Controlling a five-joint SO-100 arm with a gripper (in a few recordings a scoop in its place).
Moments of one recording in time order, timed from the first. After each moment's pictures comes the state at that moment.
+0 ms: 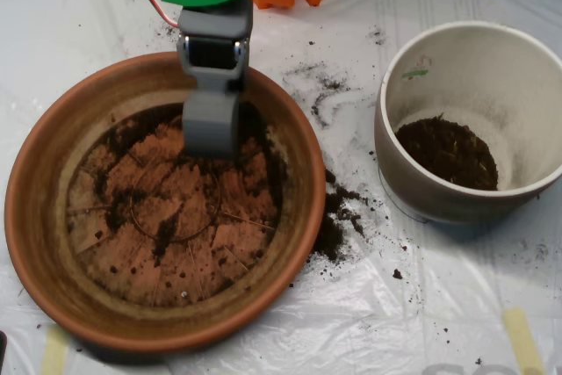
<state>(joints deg) 20.3 114.4 120.8 65.9 -12.6</state>
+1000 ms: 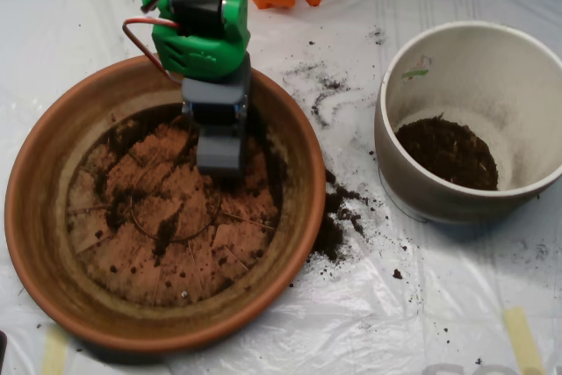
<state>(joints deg) 19.7 88.8 109.8 67.4 -12.3</state>
